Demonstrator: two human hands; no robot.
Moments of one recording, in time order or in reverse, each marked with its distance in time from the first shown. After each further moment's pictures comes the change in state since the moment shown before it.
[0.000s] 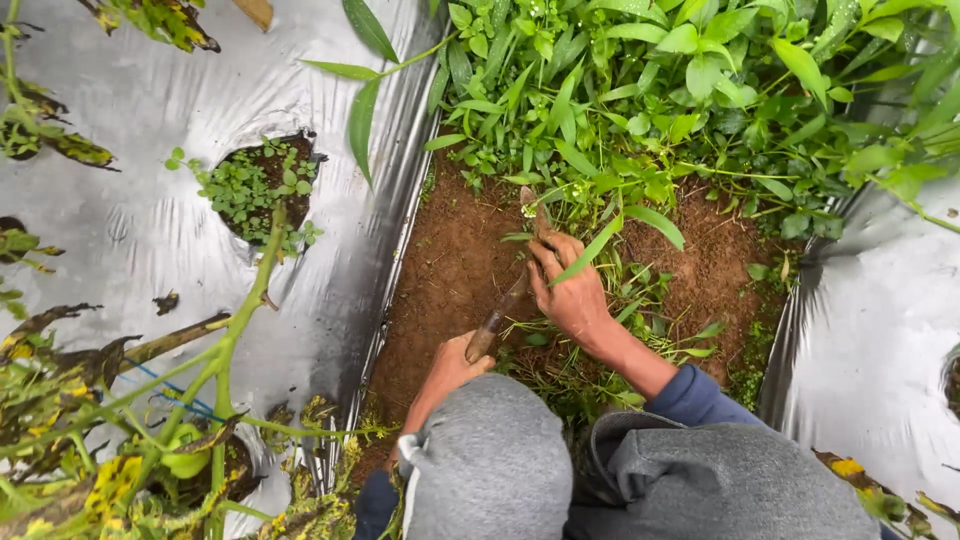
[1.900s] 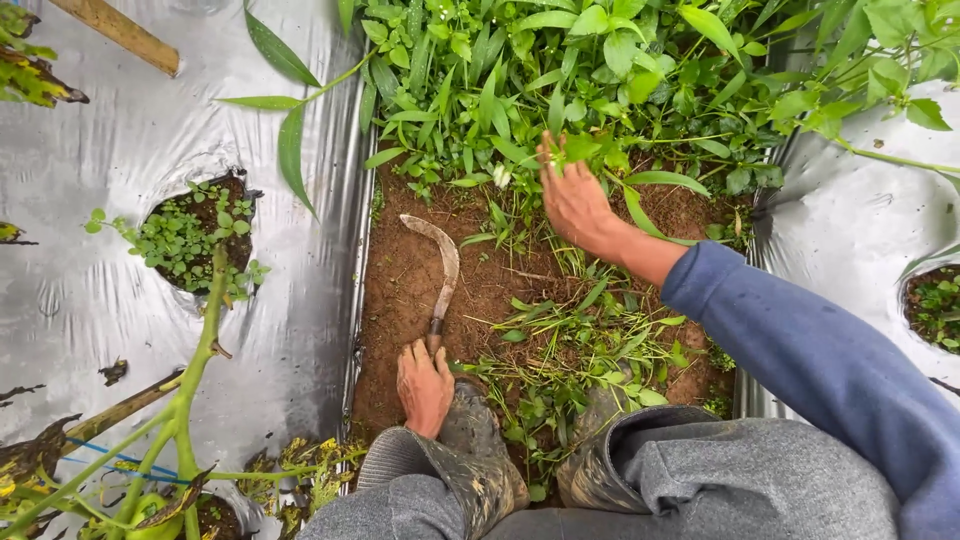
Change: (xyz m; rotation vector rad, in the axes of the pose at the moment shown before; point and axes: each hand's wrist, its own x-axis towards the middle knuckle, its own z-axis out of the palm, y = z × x) left_hand 0.007 -0.060 0.035 0.634 0.745 0.220; right_hand 0.076 0.067 -0.067 -0.983 -0.872 -0.078
